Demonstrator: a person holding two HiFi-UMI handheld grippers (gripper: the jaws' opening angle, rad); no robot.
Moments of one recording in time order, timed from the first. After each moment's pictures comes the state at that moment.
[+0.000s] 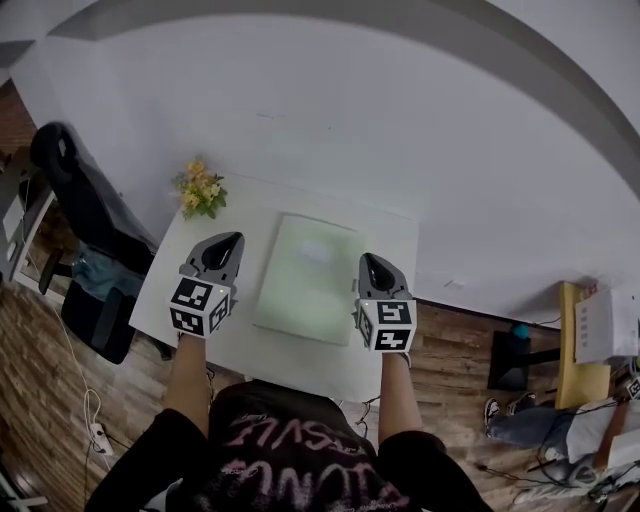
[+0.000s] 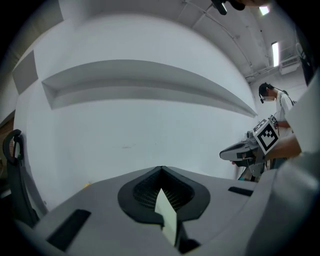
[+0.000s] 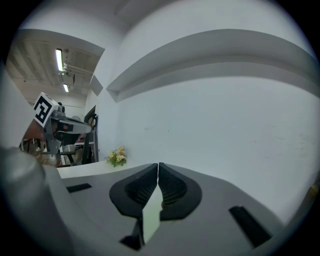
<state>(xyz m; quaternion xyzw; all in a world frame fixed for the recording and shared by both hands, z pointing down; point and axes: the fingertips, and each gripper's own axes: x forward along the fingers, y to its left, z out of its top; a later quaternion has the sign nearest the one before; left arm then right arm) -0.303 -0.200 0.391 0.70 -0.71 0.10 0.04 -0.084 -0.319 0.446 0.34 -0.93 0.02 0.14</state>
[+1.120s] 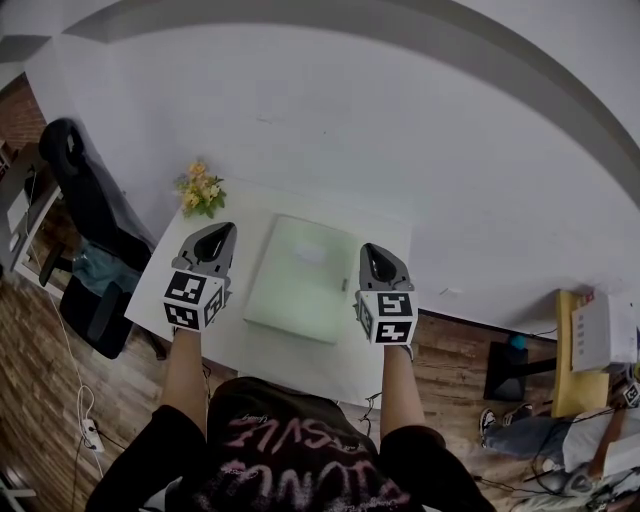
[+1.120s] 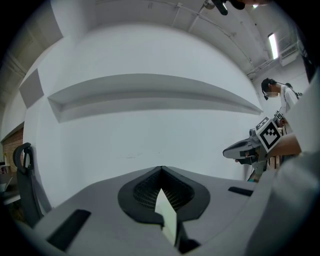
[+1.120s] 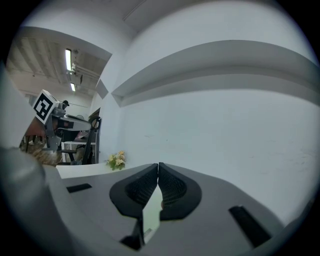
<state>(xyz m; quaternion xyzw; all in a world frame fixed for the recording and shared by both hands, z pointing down) -0.291 -0.191 0.357 0.67 -0.74 0.09 0.00 -0.070 -0.327 0.409 0.33 -0.94 -0.02 0.12</state>
